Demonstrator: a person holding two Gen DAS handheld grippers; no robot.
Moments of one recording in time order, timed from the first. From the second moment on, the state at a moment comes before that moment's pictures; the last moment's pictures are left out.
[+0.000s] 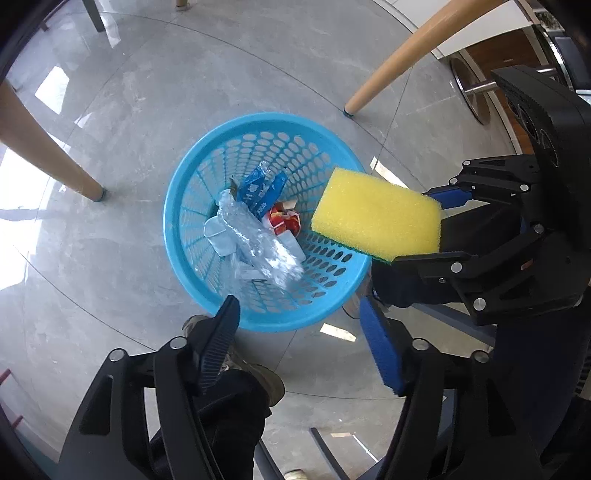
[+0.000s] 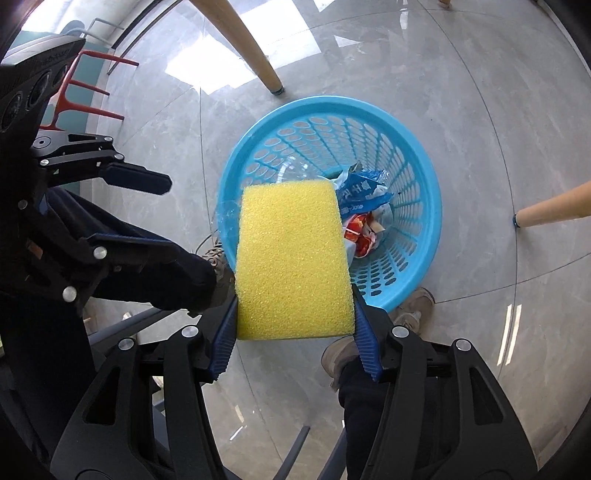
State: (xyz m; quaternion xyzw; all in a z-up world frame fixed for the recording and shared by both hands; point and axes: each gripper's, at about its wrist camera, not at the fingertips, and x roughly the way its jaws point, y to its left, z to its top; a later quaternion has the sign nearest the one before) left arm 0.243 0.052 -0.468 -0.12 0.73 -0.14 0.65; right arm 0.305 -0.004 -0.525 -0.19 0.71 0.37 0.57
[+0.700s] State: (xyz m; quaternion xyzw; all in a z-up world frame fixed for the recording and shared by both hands) left arm 0.238 0.045 -0.451 -0.05 0.72 -0.11 0.68; right arm 0.306 0.000 -0.511 -0.21 0.70 0.35 0.59
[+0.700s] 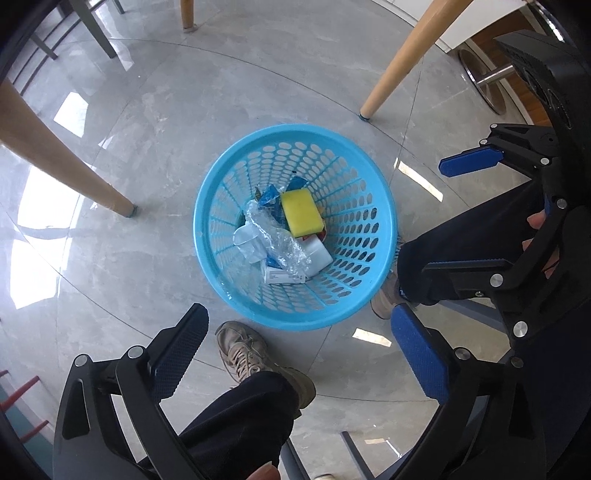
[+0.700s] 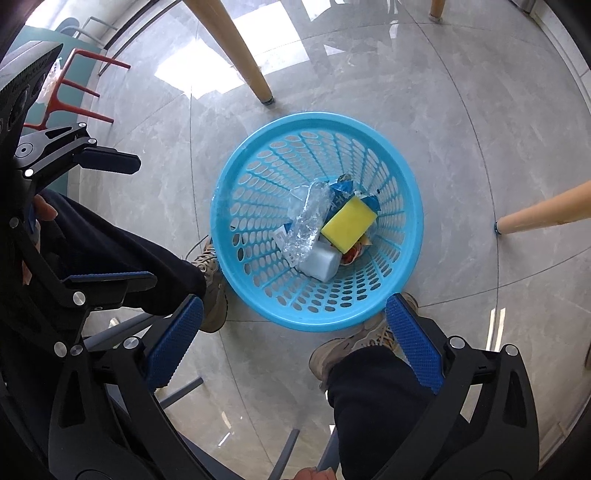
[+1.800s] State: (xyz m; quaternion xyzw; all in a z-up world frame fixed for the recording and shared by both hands) left arm 0.216 0.027 -0.404 -0.01 0.69 -0.09 0.72; right arm 0.281 -0.001 -0.457 -0.22 0.67 0.36 0.61
